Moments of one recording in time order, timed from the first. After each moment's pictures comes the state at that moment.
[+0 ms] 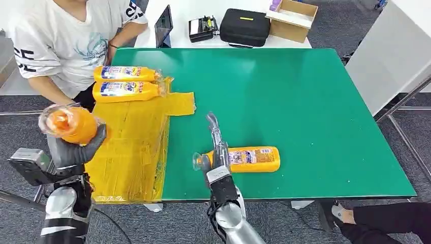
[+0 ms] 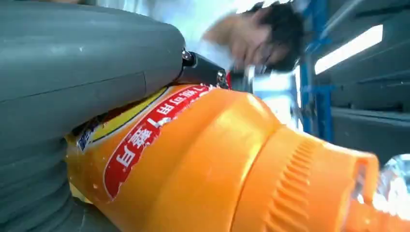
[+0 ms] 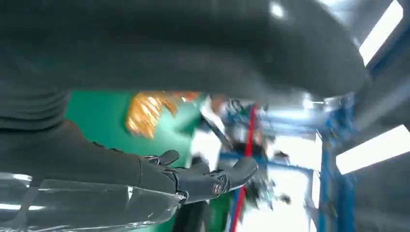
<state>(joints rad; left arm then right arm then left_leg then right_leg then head) -0.24 -0.06 -0.02 -1.45 -0.18 0.21 -0.52 -0.12 0.28 0.56 -1.31 0.23 -0.35 -0.69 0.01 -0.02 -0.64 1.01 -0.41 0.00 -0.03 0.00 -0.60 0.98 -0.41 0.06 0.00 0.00</state>
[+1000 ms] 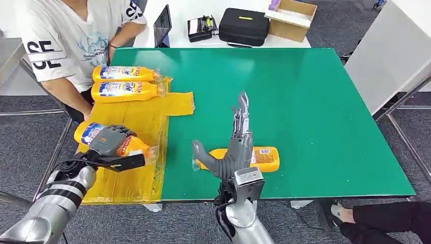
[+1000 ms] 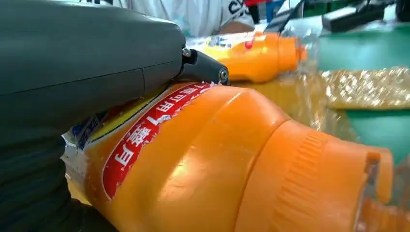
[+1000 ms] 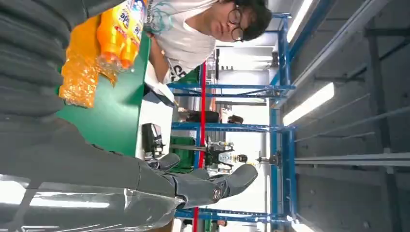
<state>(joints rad) -0.65 0.13 -0.30 -0.60 -1.14 0.16 -0.42 -0.11 0.27 0.56 -1.53 0.22 -0.33 -0.69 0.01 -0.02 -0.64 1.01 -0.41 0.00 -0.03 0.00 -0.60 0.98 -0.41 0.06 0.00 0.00</state>
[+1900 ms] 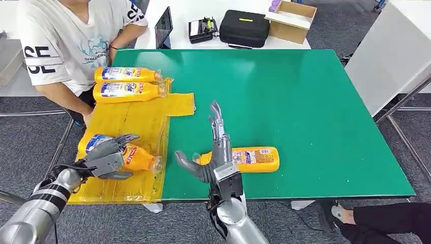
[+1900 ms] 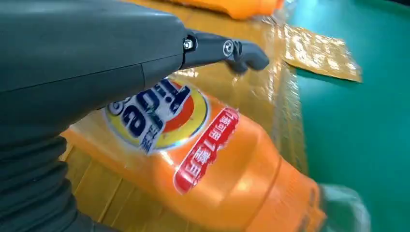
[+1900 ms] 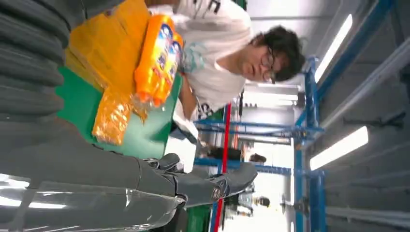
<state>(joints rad) -0.62 0.24 -0.36 -0.59 -0.72 -0.29 -0.65 -0.15 0.28 0.57 -1.35 0.21 -0.23 -0.69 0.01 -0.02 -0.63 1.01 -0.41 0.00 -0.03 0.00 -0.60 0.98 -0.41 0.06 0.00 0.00</state>
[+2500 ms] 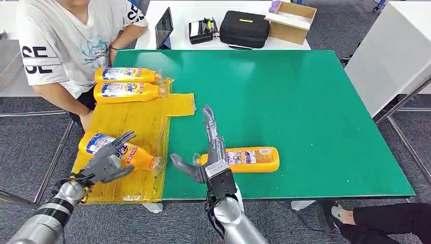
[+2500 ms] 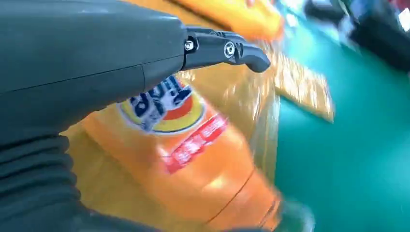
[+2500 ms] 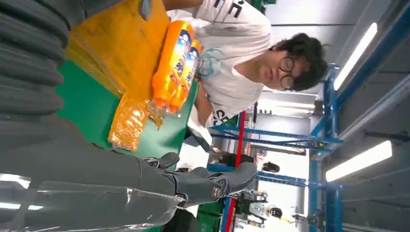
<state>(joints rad) -0.49 0.19 -0.34 -0.71 -0.43 -0.06 -0.60 -0.17 0.29 0.58 -1.27 0.23 -0.23 -0.67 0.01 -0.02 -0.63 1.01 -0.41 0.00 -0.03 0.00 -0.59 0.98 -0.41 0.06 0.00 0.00</state>
